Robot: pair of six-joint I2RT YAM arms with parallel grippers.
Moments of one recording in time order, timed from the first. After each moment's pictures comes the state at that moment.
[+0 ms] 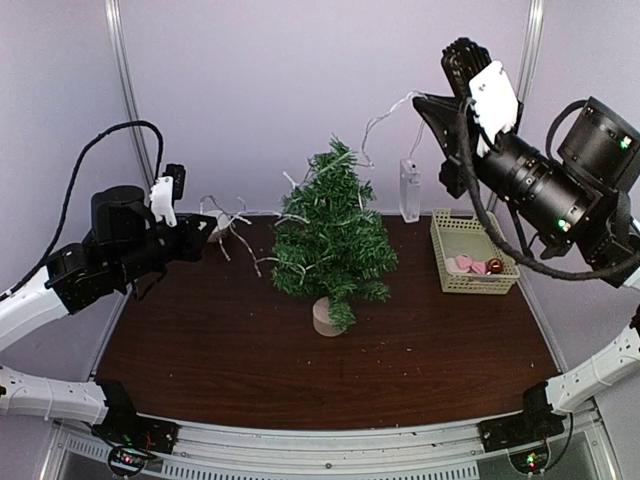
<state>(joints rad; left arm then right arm) -0.78 0.94 0.95 -0.27 -0.29 -0.38 1.37 1.15 1.48 -0.01 0.69 -0.73</state>
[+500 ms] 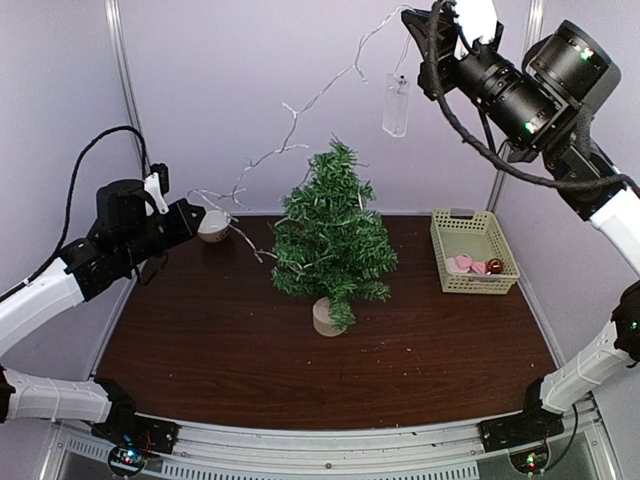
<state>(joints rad) -0.55 1.01 0.92 -0.15 -0.17 -0.58 1.10 1.40 1.88 0.02 0.42 -0.72</state>
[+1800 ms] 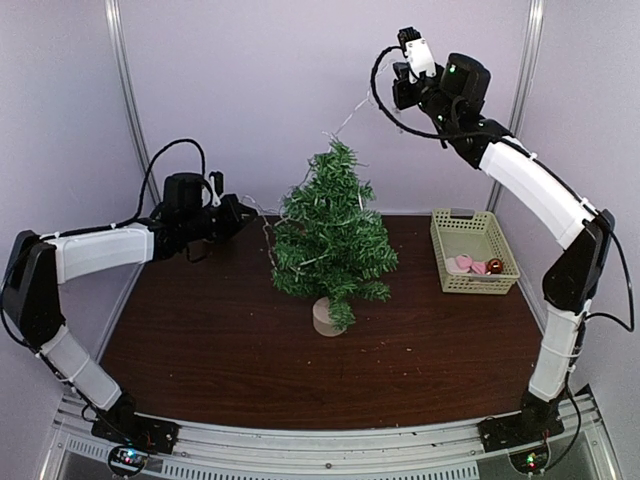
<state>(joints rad) -0.44 1.55 1.08 0.14 0.21 -0.78 0.50 1.91 2.16 0.05 0.14 -0.35</state>
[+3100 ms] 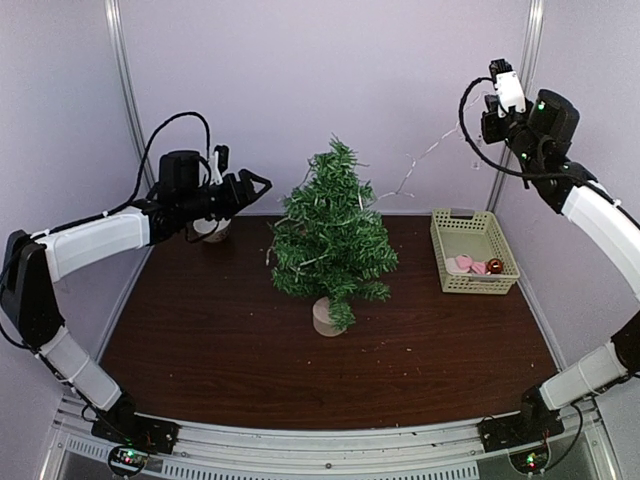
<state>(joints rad) -0.45 1.57 1.24 0.09 0.30 -0.66 0.26 1.38 1.49 0.11 0.19 -0.36</state>
